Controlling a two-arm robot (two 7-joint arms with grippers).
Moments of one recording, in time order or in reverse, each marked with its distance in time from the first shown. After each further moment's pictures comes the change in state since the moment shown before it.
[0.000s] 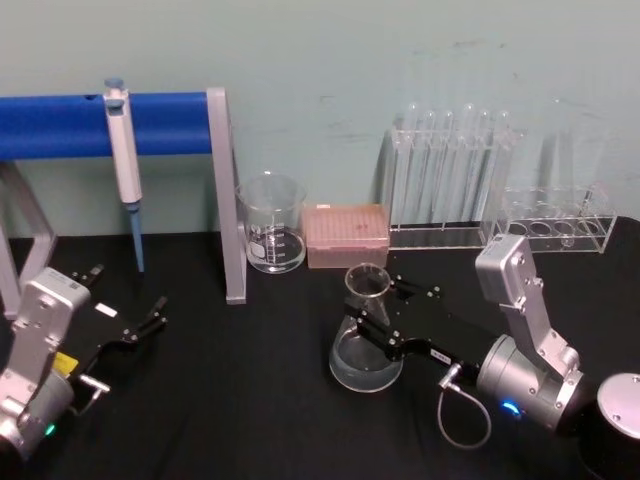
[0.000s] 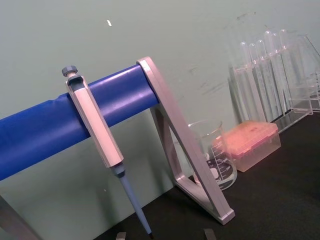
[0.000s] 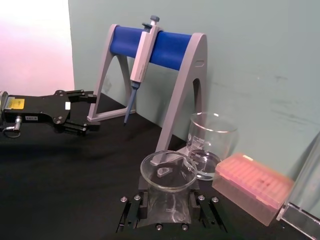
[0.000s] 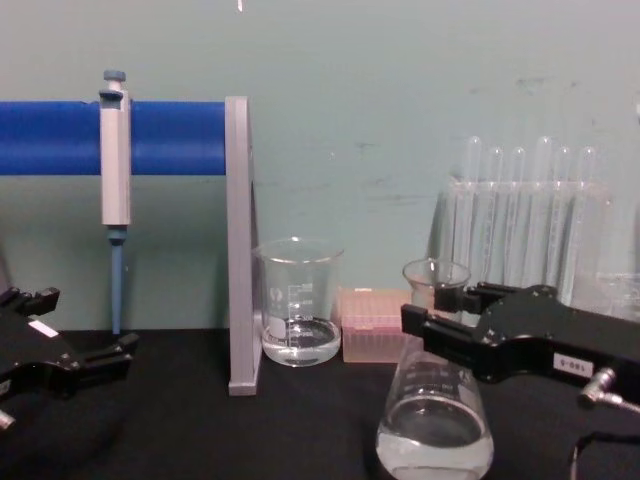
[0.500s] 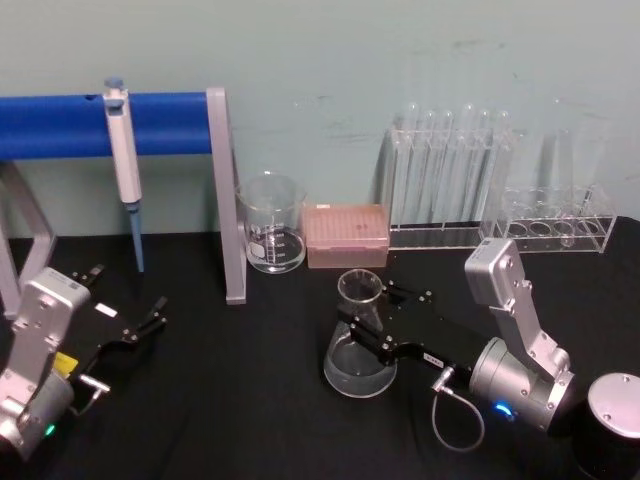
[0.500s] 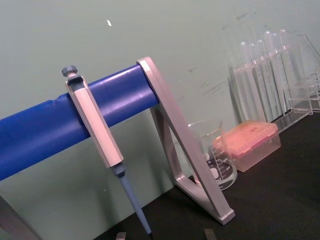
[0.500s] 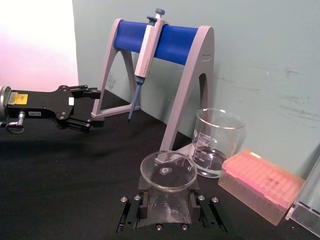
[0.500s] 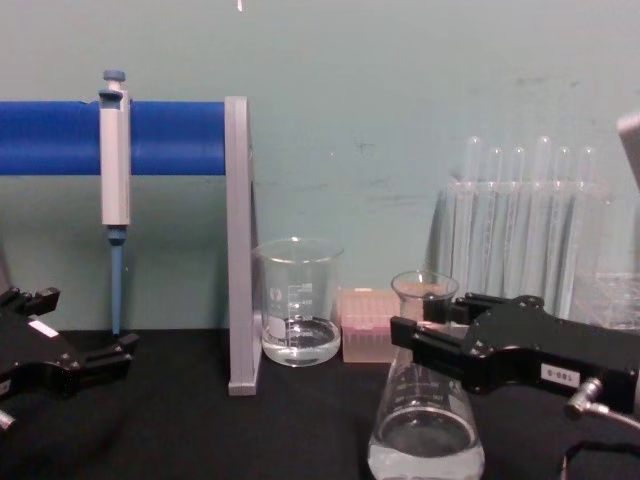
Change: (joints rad) left arm 0.000 0.000 0.000 0.000 0.000 0.000 0.000; right arm 0.016 -0.012 -0.013 0.031 -0.005 -0.001 0.015
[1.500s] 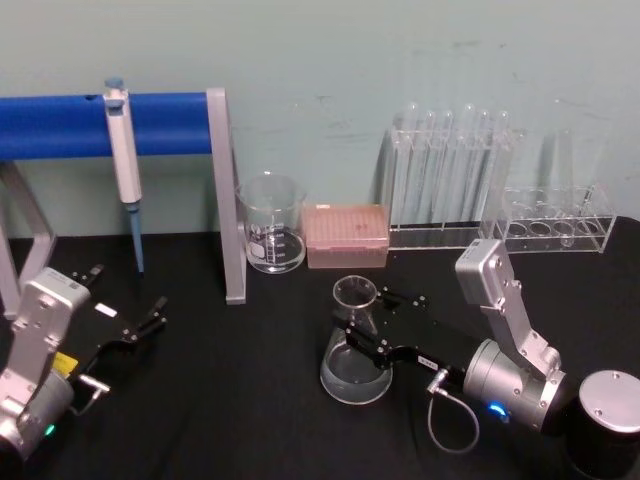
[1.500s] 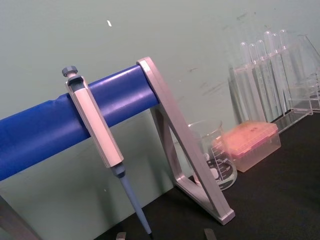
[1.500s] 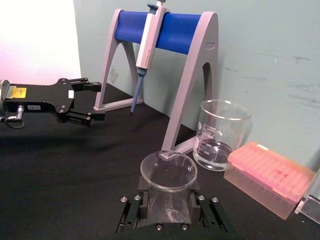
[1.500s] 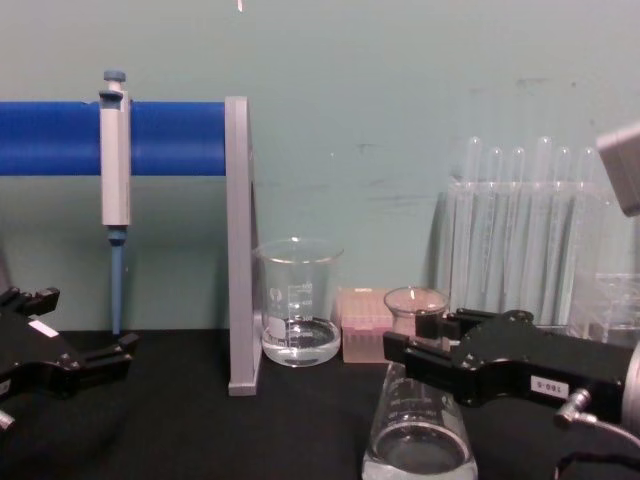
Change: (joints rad) left arm 0.000 0.000 0.000 0.000 0.000 0.000 0.000; right arm 0.025 -0.012 -0.016 0.046 0.009 0.017 0.017
